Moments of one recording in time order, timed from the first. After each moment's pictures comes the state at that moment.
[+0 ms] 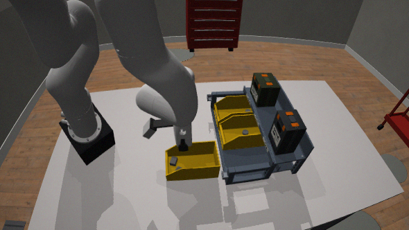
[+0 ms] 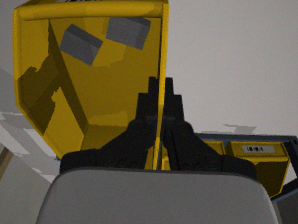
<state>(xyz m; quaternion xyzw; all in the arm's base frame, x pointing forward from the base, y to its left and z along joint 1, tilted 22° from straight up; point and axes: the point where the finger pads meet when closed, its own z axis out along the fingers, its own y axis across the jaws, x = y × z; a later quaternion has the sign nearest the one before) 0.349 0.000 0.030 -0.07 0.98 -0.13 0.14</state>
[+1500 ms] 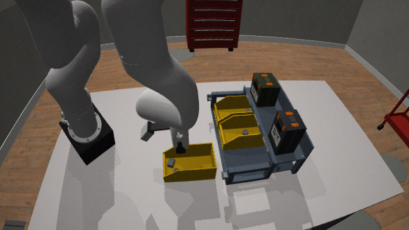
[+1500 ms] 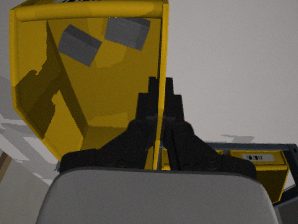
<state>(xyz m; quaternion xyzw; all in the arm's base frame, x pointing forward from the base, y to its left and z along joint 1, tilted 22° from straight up) 0.344 -0.004 0.016 -0.07 0.98 -0.13 0.14</state>
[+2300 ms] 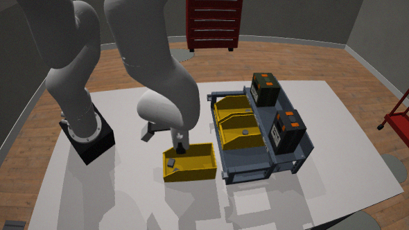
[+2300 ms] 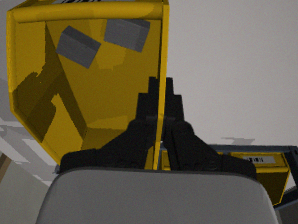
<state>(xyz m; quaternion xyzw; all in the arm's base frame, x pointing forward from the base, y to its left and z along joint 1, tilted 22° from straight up) 0.346 -0.005 0.014 -0.07 0.98 -0.13 0.14</state>
